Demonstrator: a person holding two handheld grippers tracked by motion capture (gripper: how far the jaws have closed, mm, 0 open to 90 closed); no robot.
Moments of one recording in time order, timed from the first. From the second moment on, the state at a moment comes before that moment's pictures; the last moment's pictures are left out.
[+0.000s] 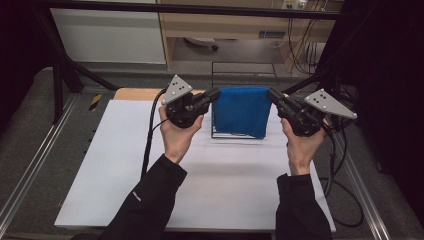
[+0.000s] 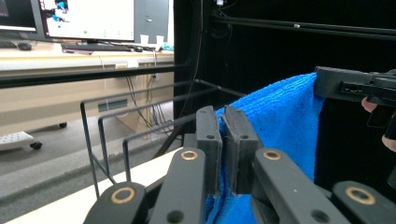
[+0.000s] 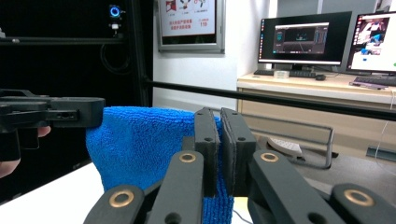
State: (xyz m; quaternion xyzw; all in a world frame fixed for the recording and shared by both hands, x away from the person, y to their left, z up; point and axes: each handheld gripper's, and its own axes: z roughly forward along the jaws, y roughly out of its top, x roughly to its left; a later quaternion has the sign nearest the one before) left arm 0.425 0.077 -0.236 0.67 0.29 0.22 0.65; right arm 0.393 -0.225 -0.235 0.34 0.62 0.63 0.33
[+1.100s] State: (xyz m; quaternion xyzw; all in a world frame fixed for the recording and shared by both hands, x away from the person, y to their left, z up) left arm 0.458 0.064 -0.165 0.63 0.28 0.26 0.67; right arm 0.431 -0.230 -0.169 0.33 0.58 0.64 0.37
